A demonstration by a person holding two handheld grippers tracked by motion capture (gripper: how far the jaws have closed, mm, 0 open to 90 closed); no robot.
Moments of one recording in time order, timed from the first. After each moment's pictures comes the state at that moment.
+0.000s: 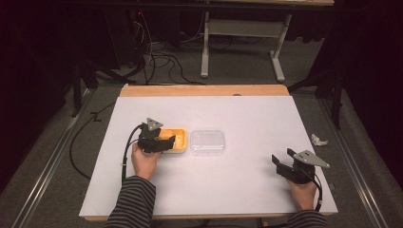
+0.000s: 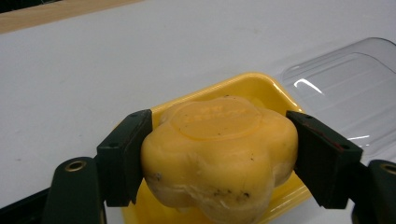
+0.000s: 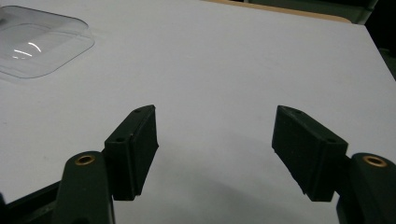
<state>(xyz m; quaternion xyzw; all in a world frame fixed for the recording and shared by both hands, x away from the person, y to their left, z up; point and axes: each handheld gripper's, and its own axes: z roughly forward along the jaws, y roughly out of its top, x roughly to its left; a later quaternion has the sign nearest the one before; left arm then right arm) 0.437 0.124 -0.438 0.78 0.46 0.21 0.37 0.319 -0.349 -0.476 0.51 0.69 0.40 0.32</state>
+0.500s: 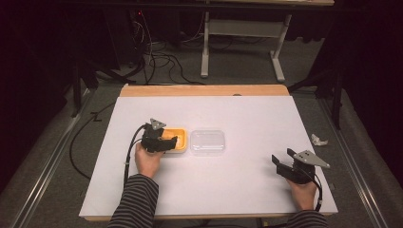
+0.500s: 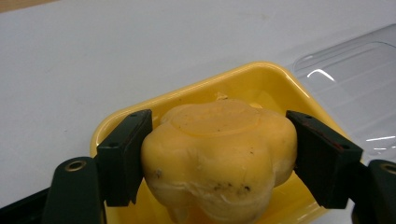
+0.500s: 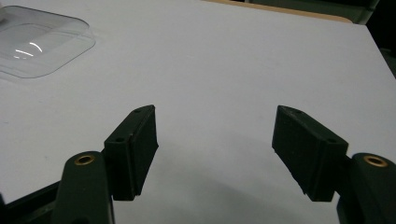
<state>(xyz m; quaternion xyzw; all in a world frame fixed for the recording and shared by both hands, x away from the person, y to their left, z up) 0.447 0.117 -0.452 0.78 0.47 0.20 0.36 0.319 -0.350 -0.476 0.51 0.69 0.40 0.32</state>
